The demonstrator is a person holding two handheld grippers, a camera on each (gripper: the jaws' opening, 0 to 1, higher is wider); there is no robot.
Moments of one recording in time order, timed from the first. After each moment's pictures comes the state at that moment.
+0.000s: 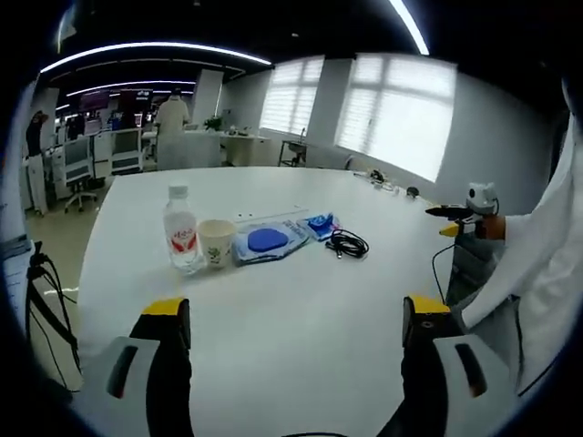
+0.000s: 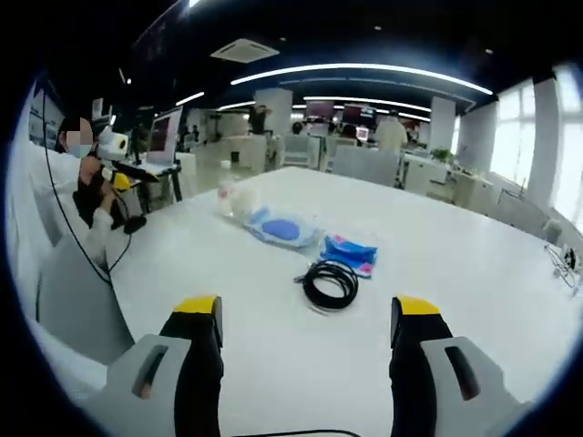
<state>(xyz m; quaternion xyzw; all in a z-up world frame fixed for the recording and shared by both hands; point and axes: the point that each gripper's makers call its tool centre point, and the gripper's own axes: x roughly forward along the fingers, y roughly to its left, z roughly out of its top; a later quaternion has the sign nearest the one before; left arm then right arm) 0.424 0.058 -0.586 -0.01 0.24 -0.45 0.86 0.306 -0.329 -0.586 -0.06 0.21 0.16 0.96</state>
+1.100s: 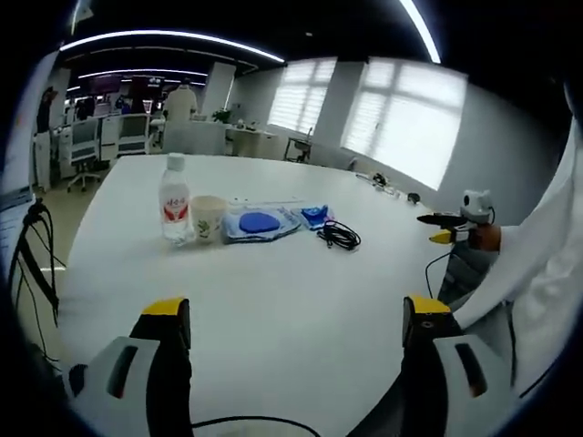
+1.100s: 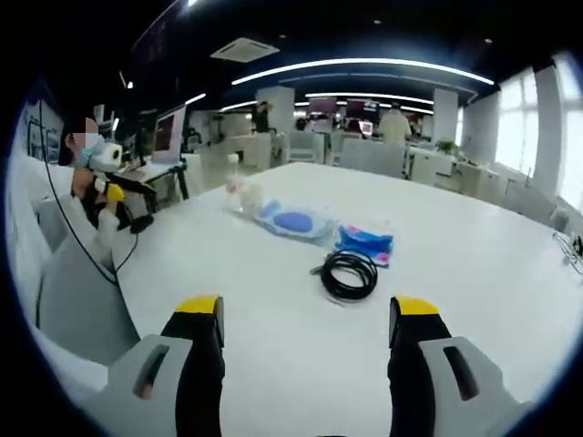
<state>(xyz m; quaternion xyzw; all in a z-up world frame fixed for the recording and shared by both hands) 0.384 0.054 -0.613 -0.04 0.26 -0.44 0.86 0.304 -0.318 -0.614 -0.04 0.22 0.17 0.96</state>
